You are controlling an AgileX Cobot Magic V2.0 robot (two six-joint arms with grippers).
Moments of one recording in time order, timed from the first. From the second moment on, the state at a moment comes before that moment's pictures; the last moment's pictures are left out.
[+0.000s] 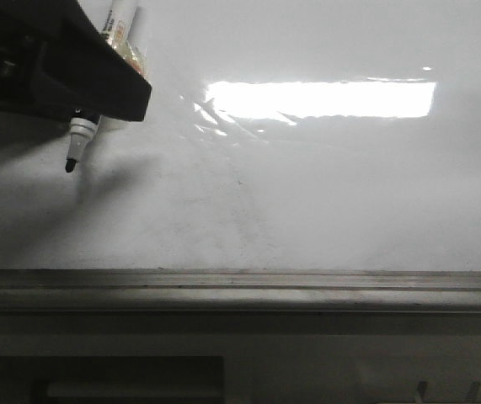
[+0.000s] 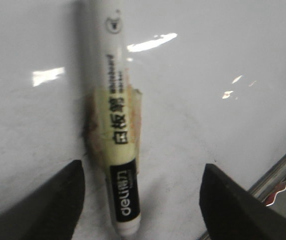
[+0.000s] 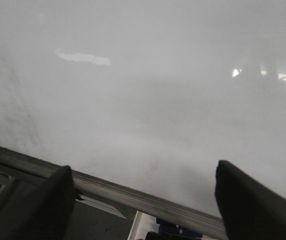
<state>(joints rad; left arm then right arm) -0.66 1.11 -0.63 -0.90 0.15 0.70 0.13 0.49 -0.57 0.45 0.73 -0.30</state>
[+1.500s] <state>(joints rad) -0.89 1.20 -0.81 -0.48 0.43 0.72 0.21 1.19 -0.94 1.04 1.14 -0.82</state>
